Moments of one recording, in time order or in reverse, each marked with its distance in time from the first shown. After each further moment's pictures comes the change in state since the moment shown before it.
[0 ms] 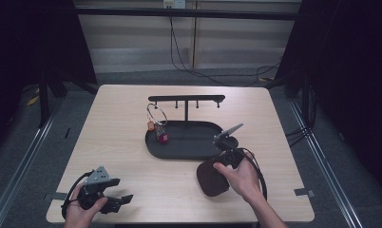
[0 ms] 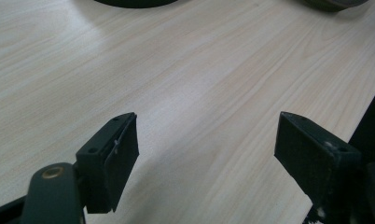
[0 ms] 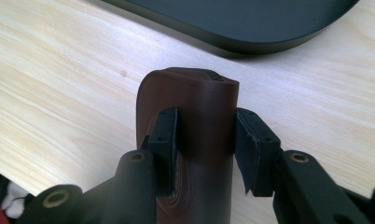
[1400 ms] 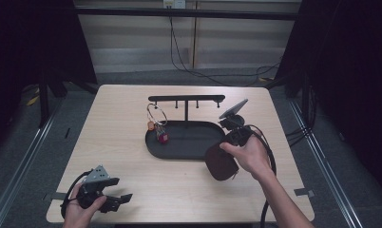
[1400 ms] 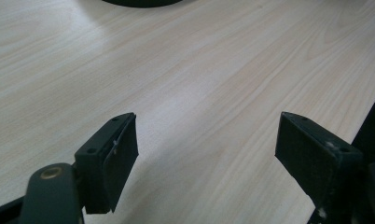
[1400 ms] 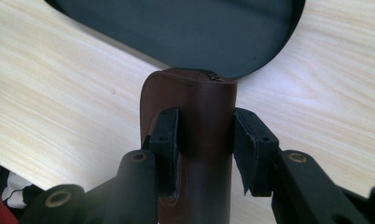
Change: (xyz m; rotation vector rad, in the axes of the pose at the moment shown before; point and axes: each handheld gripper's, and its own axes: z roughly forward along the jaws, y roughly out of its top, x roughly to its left) left arm 0.004 -0.001 0.000 0.002 -0.010 -0.010; right arm -0.012 0.042 -0.047 0.040 -0.052 -0.027
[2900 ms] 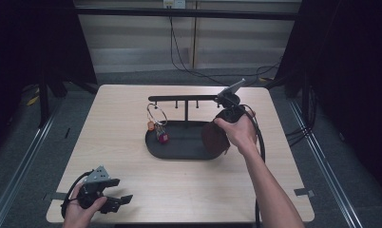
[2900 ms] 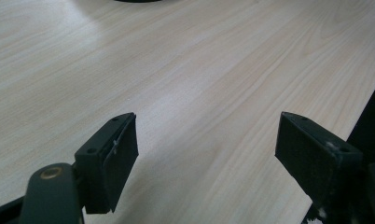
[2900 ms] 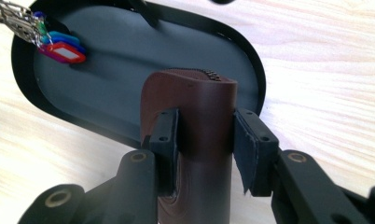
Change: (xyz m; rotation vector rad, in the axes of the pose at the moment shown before) left arm 0.000 -0.001 0.002 0.014 -0.016 0.004; right arm -0.021 0.062 0.010 -0.090 -0.026 0.122
